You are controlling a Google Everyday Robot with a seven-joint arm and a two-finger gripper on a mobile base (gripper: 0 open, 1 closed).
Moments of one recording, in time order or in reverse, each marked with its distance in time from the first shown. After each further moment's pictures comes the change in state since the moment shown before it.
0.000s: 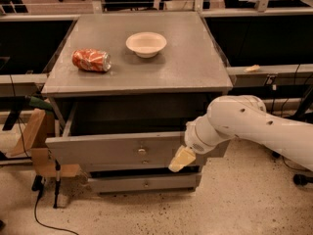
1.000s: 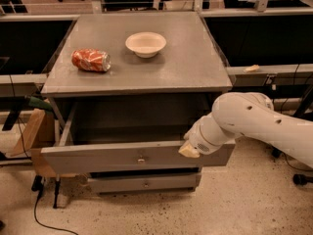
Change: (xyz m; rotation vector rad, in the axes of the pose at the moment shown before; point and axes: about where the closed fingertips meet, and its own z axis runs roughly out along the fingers) arm 0.003 0.006 -0.016 -0.014 0.015 -0.006
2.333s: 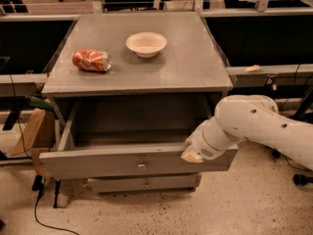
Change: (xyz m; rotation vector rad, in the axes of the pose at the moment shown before) arm 0.016 0.014 -0.009 -0.018 0.032 -0.023
